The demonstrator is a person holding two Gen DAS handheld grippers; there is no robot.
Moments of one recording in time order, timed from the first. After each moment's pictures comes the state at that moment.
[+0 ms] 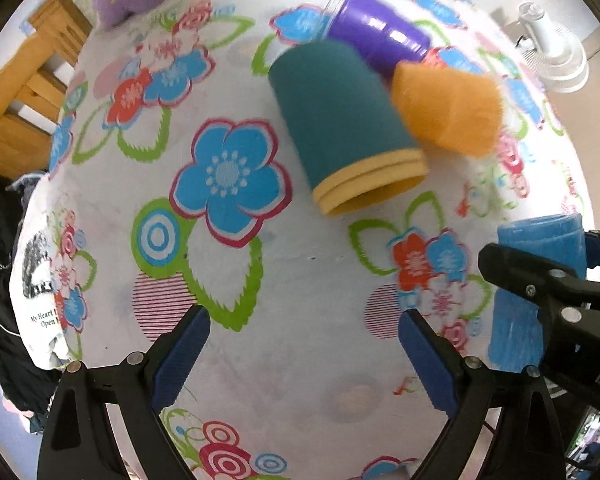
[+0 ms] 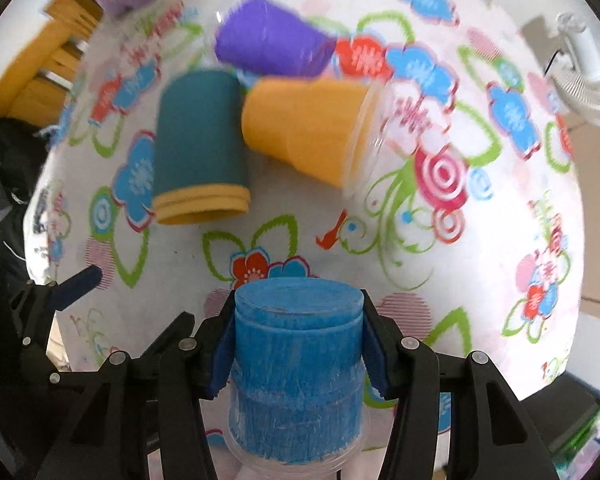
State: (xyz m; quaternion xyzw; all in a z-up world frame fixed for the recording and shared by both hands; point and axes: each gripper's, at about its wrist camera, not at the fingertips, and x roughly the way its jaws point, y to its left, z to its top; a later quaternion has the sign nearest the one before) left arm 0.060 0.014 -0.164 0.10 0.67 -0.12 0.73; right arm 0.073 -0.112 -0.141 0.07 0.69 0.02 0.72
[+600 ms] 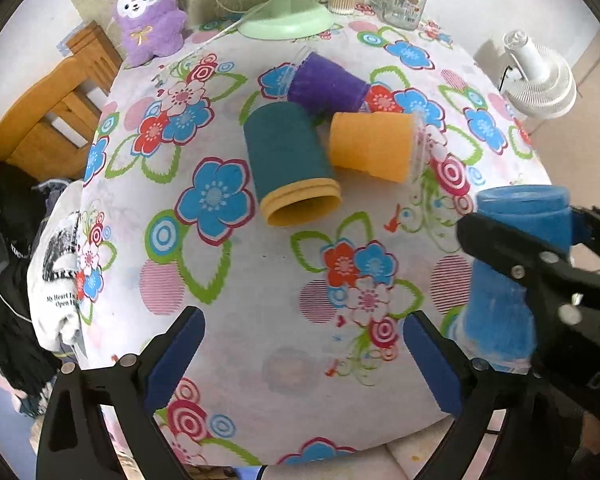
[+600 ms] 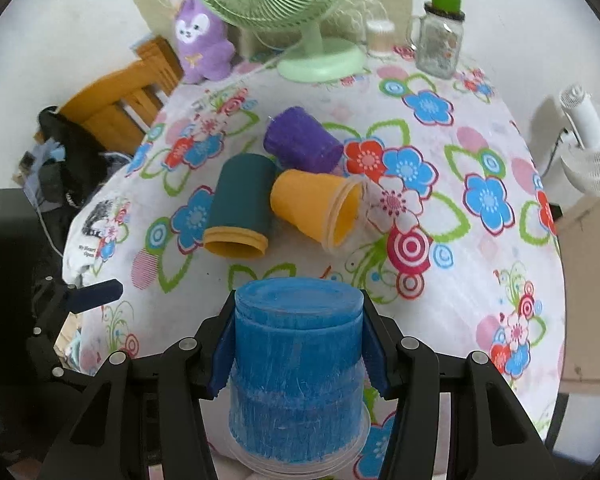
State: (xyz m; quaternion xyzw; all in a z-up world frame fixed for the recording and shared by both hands) left arm 0.014 -0.024 -0.107 0.07 0.62 -0.09 0.78; right arm 0.020 -0.156 -0.084 0.05 0.55 0.12 0.82
